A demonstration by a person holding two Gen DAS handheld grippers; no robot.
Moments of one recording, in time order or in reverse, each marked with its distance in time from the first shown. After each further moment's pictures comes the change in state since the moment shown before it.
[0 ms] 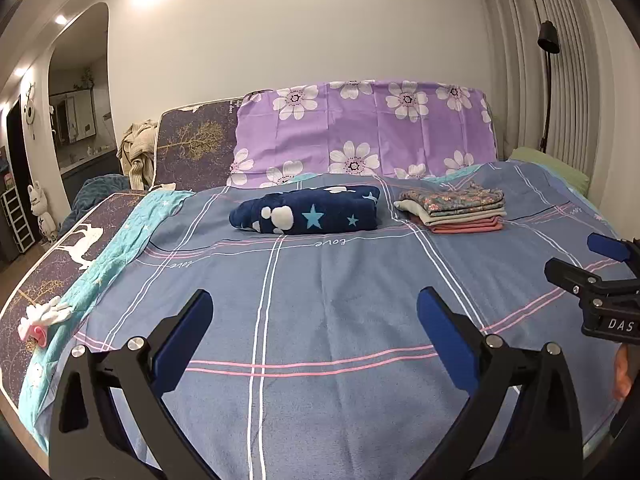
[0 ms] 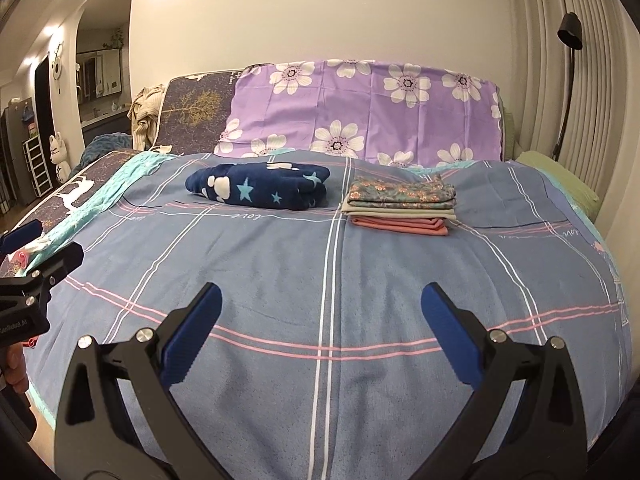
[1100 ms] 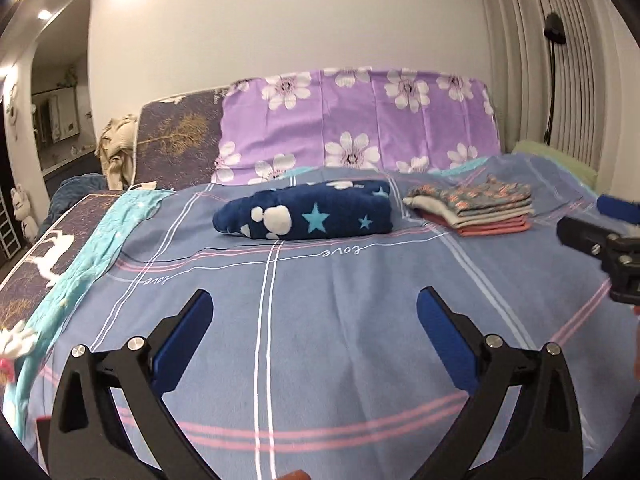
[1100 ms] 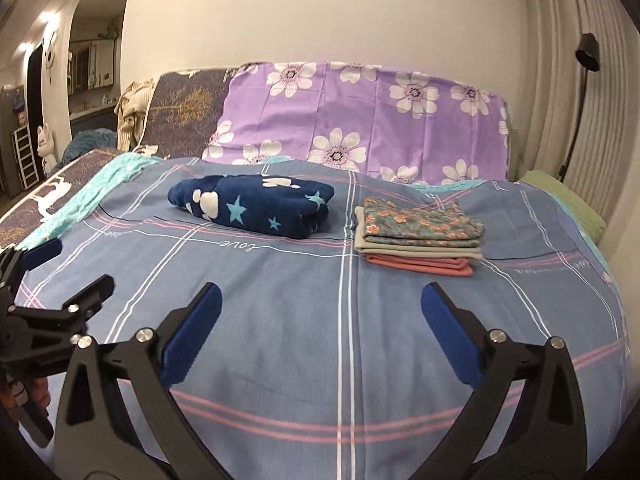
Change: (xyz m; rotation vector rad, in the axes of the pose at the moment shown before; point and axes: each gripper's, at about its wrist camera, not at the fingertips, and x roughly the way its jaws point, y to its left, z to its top) left arm 0.098 0.025 0.010 0.008 0.002 -0.046; right arm 0.081 0.034 0.047 -0.028 -0.020 -0.058
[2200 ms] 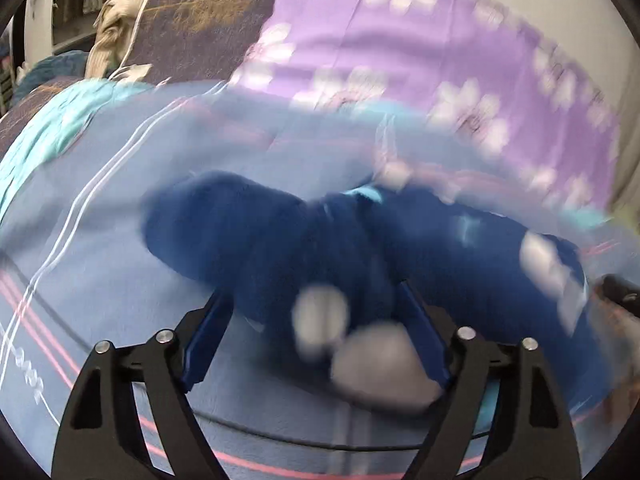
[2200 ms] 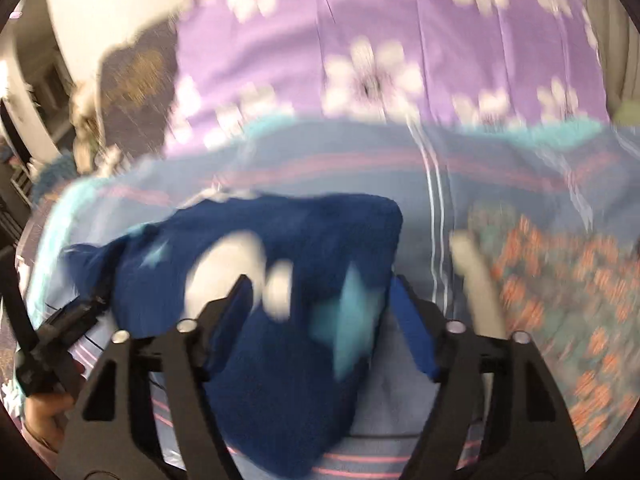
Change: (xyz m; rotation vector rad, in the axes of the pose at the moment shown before) left arm 0.437 0.156 0.081 -0.320 0.325 0.082; right arm 0.447 0.007 0.139 0.179 0.385 0.165
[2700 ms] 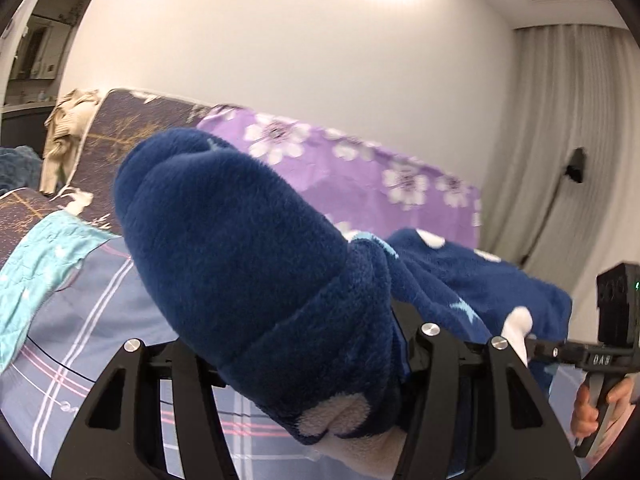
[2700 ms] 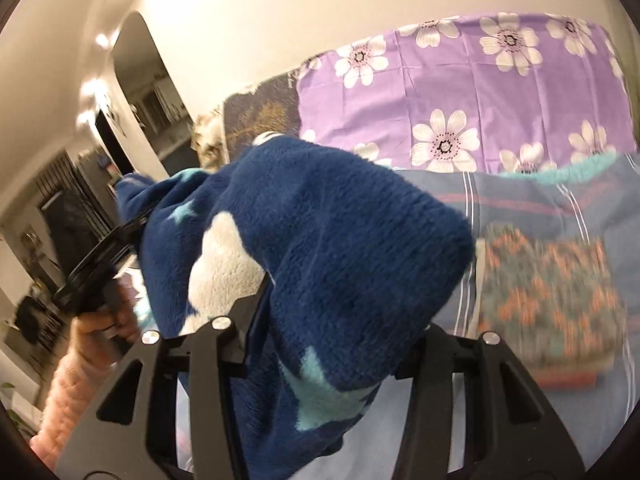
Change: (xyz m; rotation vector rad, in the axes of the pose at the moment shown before) left arm -0.254 -0.006 0.031 0.079 -0.378 -0.378; right arm -0.261 -0.013 -0.049 -0.091 -0.190 0.361
